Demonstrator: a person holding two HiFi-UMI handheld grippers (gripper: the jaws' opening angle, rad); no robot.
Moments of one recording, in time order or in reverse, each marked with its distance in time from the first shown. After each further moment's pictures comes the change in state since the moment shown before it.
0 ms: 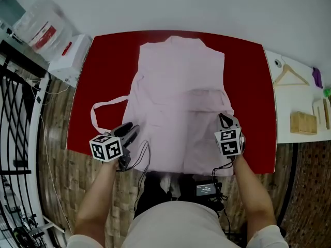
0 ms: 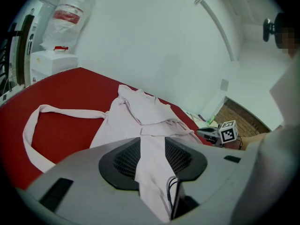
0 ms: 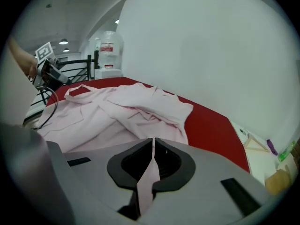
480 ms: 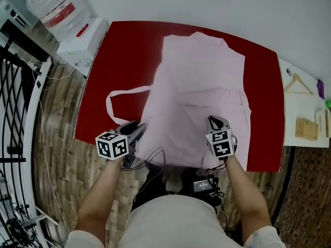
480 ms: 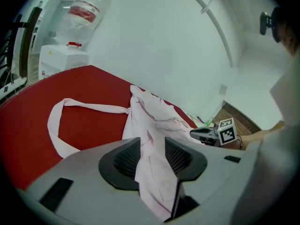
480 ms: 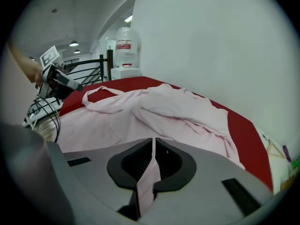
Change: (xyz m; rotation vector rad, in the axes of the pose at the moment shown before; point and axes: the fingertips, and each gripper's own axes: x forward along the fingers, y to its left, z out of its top) left arm -0.050 0.053 -0.022 -0.044 -0.013 -0.029; right arm 0.019 0.138 0.040 -0.045 0.031 0.150
